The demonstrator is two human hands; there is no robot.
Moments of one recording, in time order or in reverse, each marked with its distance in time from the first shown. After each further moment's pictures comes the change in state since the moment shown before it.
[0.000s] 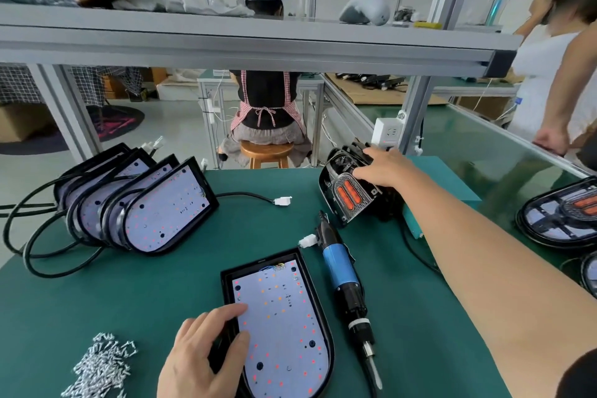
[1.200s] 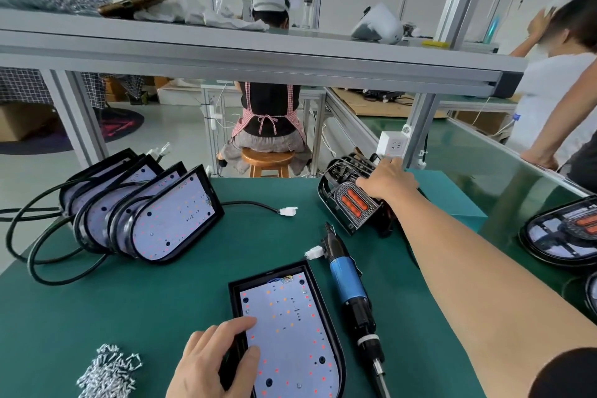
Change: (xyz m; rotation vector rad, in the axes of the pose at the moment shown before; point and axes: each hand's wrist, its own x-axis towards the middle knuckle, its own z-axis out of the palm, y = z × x) left_hand 0.004 -0.012 0.005 0.026 0.011 0.063; right_hand -0.001 -0.025 0.009 -0.120 0.145 0.197
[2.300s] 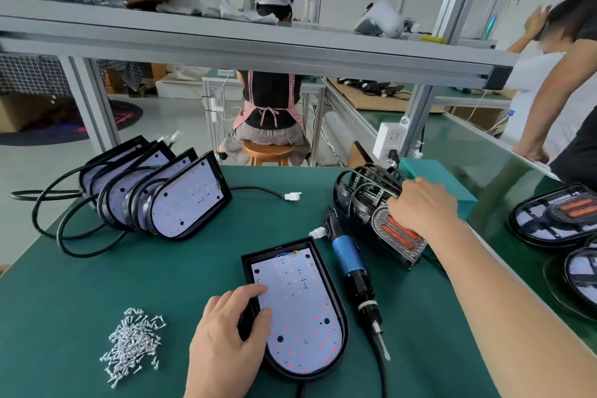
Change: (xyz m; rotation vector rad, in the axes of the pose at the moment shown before) left_hand -0.006 0.019 -0.012 0.013 -0.132 -0.220; right_hand -0.116 0.058 -0.020 -0.095 0.061 -0.119
